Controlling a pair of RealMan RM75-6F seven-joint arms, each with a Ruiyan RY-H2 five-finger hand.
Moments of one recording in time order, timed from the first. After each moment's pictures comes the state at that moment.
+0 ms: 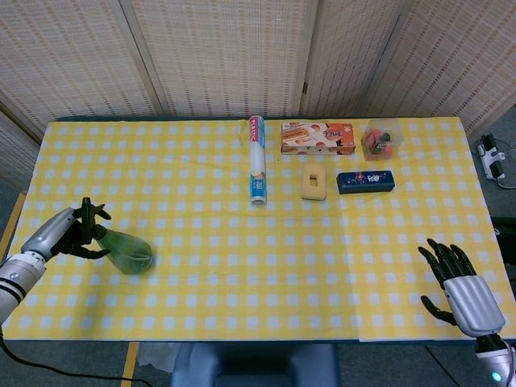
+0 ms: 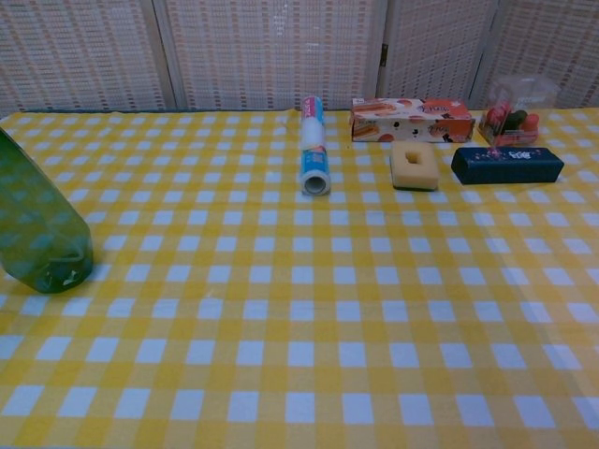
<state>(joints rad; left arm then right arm) -0.59 -0.63 -0.27 -1.98 0.87 0.59 -0.33 0.06 -1.05 -0.04 -1.64 -1.65 1.46 0.01</state>
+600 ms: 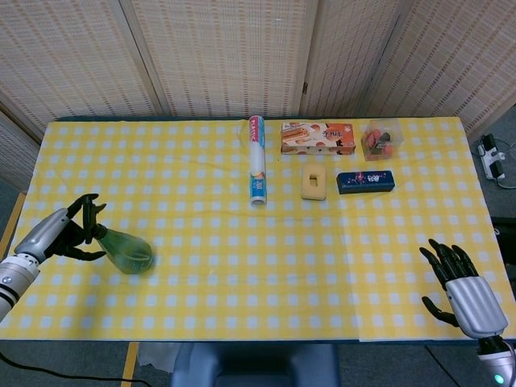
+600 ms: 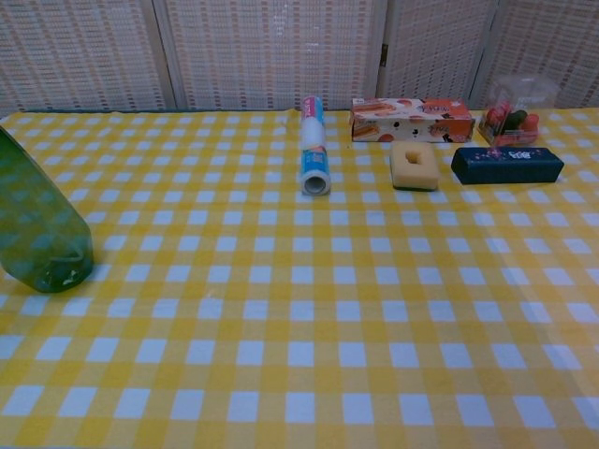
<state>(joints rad) -0.55 -0.62 -0.26 -1.98 0.96 0.62 -0.38 0.06 -1.05 -0.05 -1.64 -1.66 1.48 0.02</state>
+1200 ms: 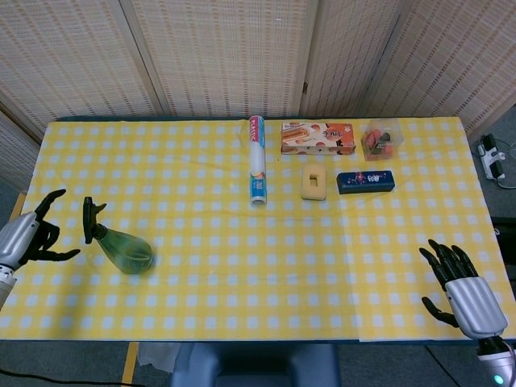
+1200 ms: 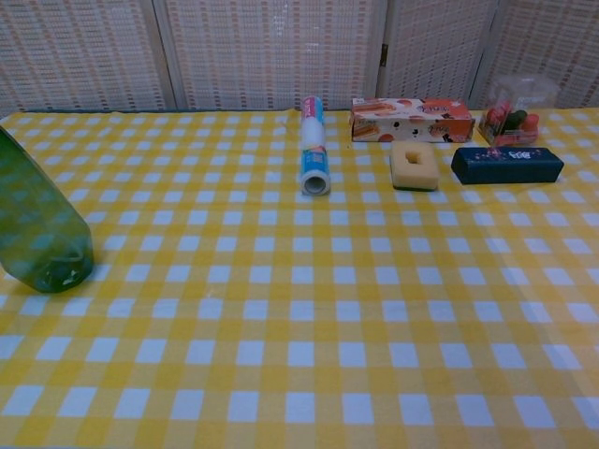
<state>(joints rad) -0.38 -0.78 -0.19 -1.81 1.22 1.00 -0.35 0.06 -1.05 -0.05 -1.64 -1.66 1.47 0.01</state>
